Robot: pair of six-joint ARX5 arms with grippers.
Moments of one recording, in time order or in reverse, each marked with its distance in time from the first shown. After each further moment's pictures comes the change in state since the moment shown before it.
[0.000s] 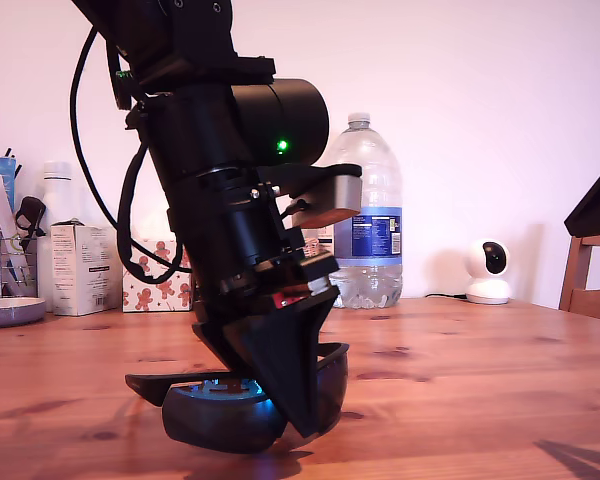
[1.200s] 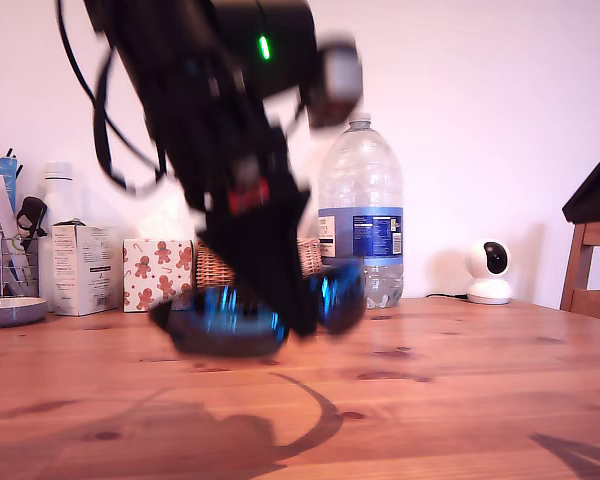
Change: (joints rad) left arm -0.020 -0.195 0.005 -0.098 0.076 0.284; right arm -0.040 0.000 0.000 0.055 -0.010 0.084
